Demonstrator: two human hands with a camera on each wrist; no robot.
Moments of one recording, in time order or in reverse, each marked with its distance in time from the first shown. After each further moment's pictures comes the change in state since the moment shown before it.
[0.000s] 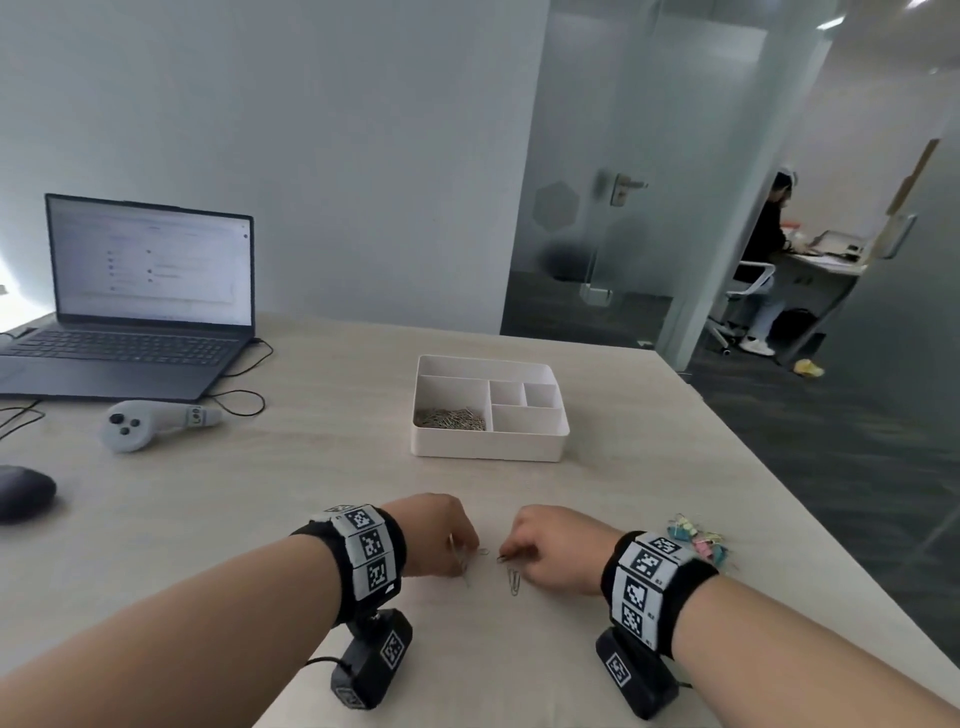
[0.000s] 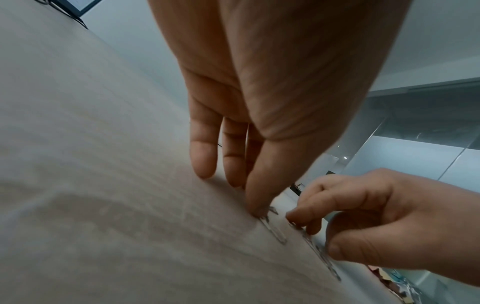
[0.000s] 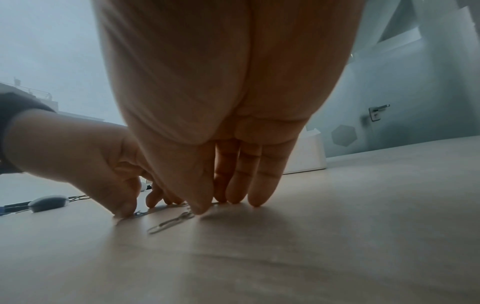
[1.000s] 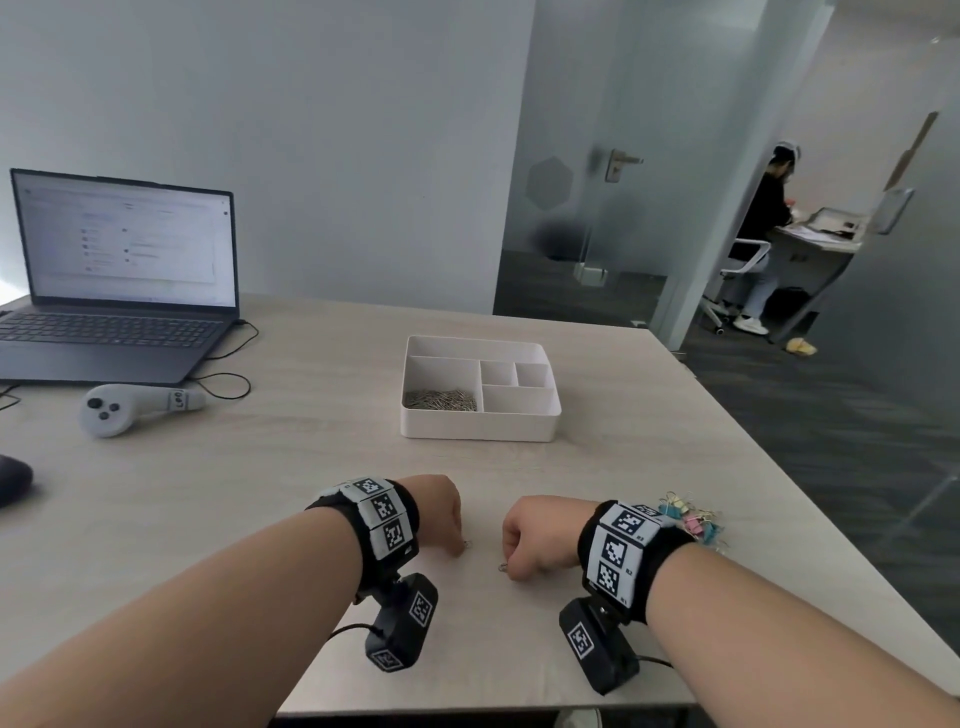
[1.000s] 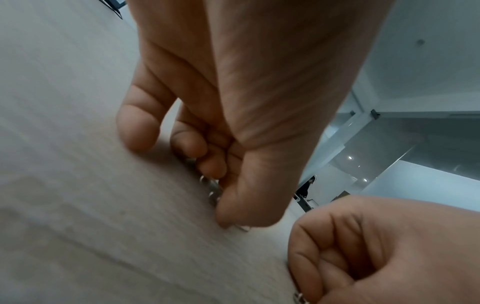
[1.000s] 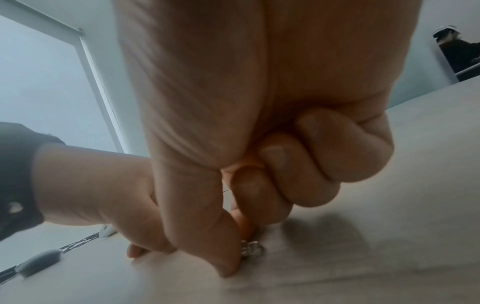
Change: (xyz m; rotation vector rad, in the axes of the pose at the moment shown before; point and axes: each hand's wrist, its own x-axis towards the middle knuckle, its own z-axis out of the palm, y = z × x) left_hand 0.022 0.015 -0.003 -0.077 -0.092 -0.231; right_hand 0.003 -0.019 -0.012 0.082 -0.266 0.272
